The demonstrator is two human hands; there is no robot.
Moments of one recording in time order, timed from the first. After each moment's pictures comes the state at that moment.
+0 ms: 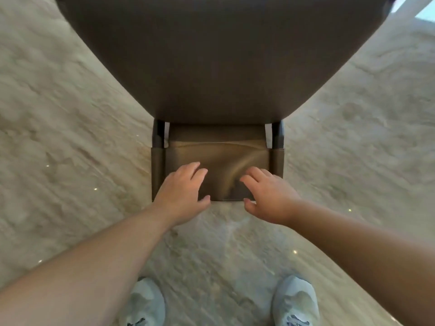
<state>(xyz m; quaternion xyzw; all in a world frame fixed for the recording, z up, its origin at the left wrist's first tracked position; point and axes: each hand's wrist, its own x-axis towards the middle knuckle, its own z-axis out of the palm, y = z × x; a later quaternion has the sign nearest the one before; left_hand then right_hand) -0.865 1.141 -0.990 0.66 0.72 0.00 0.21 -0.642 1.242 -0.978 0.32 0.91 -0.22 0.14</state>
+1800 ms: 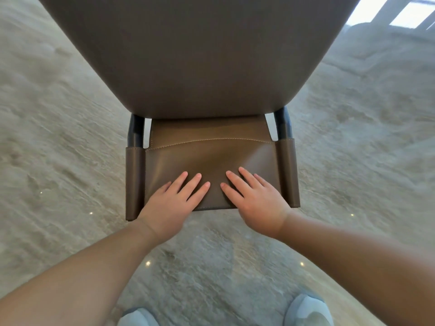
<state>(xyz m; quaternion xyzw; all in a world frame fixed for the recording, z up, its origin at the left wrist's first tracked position) -0.883 1.142 -1.011 0.79 0.59 -0.13 0.09 -0.652 1.233 -1.007 0.25 0.96 -0.06 0.10</state>
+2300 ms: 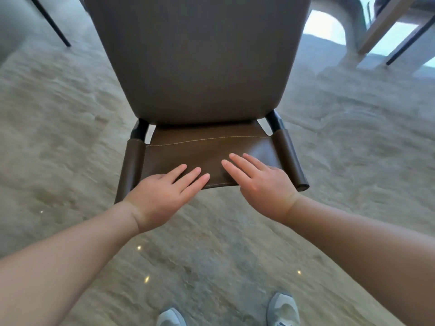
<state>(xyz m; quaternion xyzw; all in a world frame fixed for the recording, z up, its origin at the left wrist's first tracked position) -0.950 1.229 -0.710 0.88 0.47 -0.03 -0.04 -0.692 1.317 -0.714 0.31 0.95 -0.05 -0.07</state>
